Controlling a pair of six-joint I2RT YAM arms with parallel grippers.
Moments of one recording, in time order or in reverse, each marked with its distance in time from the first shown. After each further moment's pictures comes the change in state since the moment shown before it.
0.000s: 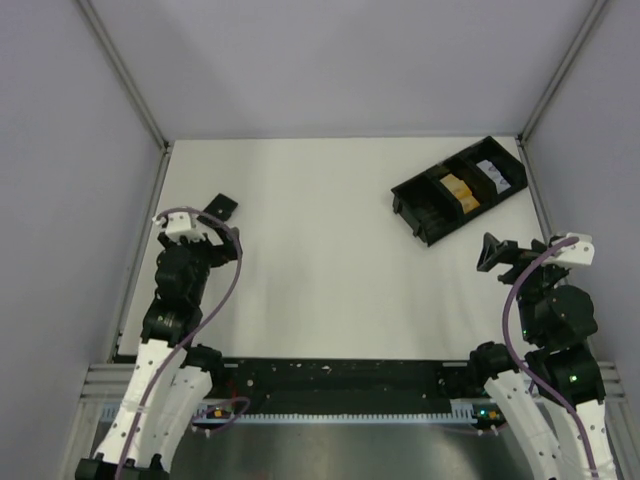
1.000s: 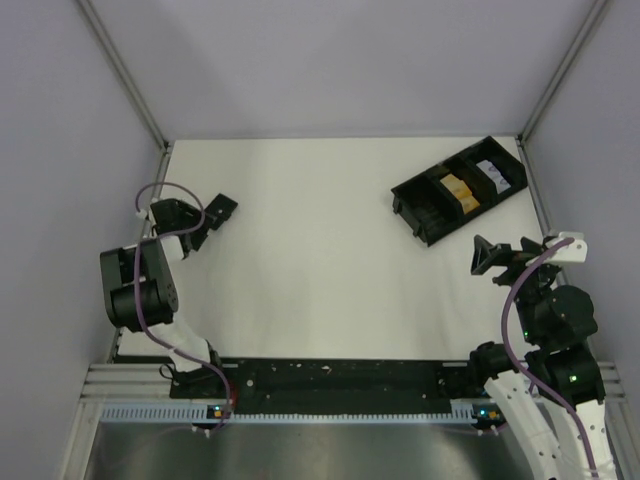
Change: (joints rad) left arm 0.421 1.141 0.280 0.336 0.252 -0.579; right arm 0.000 0.000 0.000 0.000 -0.117 0.001
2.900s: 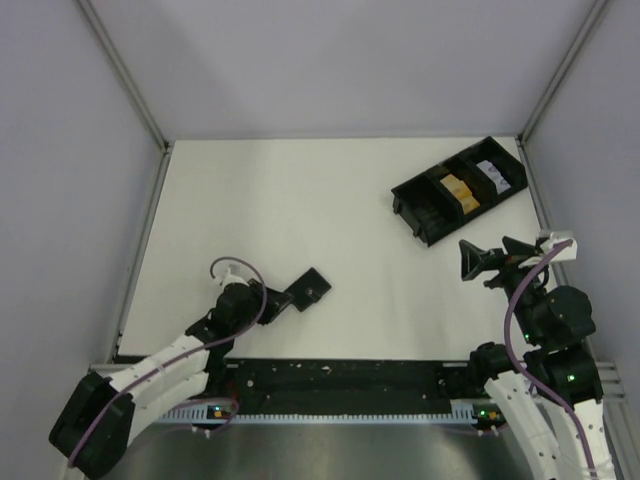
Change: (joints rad) left arm -0.791 -0.834 -0.729 0.004 -0.122 -0.483; right arm 0.000 -0.006 -0.019 0.022 -0.156 0.054
